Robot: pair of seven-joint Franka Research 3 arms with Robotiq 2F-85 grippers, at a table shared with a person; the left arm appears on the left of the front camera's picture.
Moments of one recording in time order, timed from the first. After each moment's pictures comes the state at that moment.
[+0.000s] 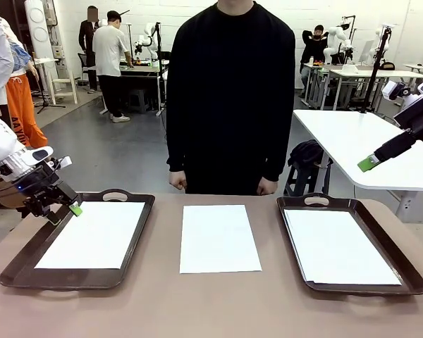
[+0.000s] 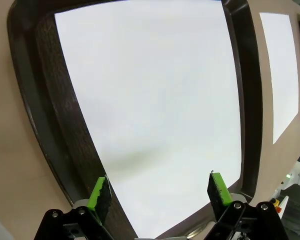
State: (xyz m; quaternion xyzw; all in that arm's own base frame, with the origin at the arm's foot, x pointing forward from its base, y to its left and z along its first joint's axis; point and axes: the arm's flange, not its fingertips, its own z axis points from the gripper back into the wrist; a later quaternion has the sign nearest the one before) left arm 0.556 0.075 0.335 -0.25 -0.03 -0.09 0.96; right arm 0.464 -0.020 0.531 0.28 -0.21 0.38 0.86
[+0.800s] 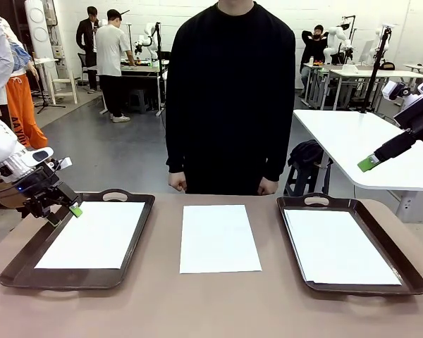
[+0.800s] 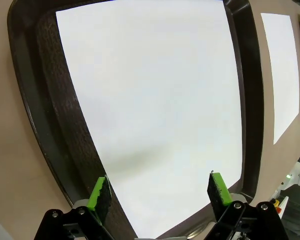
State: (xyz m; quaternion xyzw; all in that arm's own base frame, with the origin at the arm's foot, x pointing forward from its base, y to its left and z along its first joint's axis) left arm 0.555 0.075 0.331 -0.25 -0.03 -0.09 0.96; right arm 0.464 -0.020 0.531 0.28 -0.21 0.38 0.86
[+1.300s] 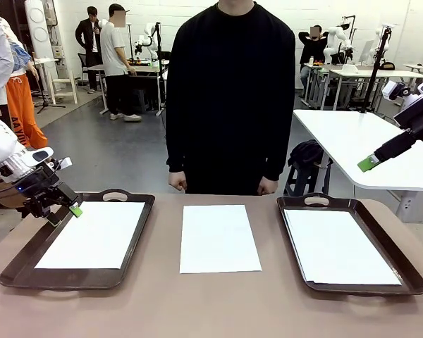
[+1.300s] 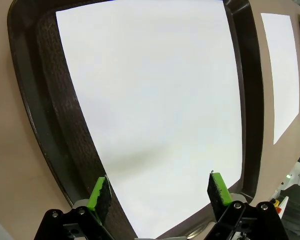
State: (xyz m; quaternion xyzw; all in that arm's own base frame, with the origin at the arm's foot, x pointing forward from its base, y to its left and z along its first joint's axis) left arm 0.555 0.075 0.331 -0.25 -0.03 -0.09 0.96; right arm 0.464 -0.020 0.531 0.28 -0.21 0.38 0.86
